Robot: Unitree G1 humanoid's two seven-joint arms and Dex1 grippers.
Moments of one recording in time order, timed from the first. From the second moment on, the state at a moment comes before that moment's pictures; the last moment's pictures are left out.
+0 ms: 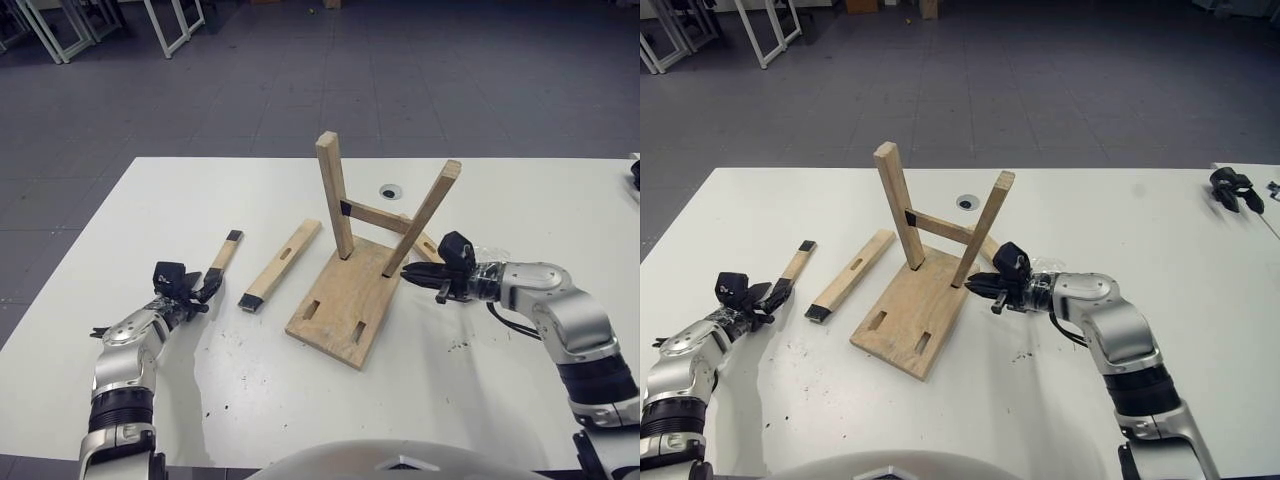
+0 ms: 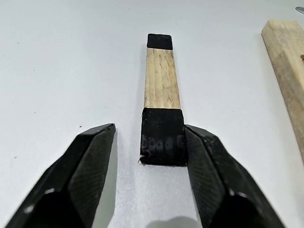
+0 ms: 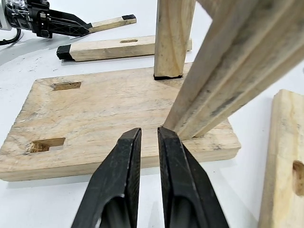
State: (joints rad) left arm -0.07 0.53 0.26 0.40 -0.25 0.24 -0.59; right arm -0.26 -0.57 0.16 -0.21 0.32 0.69 0.90
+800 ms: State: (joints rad) left arm -0.22 0.47 0.12 -0.31 -0.17 -0.09 -0.43; right arm -0.72 -0.13 -0.31 -0.21 1.18 1.23 0.30
